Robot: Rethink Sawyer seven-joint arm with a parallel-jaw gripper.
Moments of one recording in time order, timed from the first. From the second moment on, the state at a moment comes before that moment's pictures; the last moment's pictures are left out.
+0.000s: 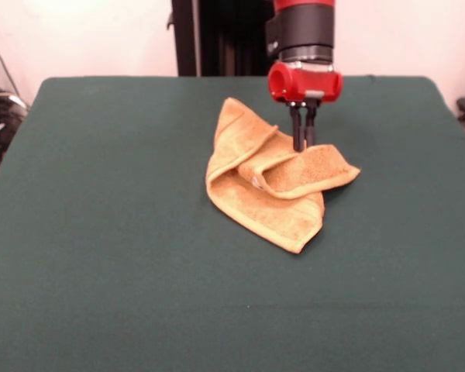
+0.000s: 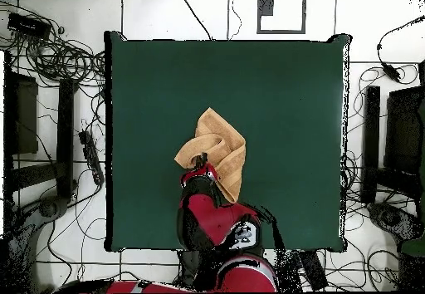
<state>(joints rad) 0.02 -0.43 -0.19 1.93 -0.38 -0.62 1.57</state>
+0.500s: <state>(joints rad) -0.05 -0.51 -0.15 1.93 -0.40 -0.52 1.57</state>
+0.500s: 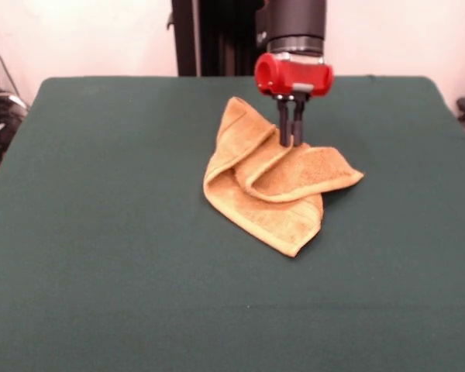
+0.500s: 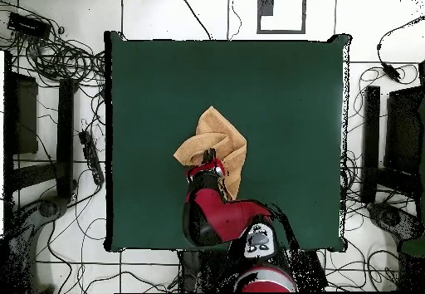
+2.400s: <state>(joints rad) -0.57 -0.67 0.38 2.14 -0.69 -0.09 1.57</state>
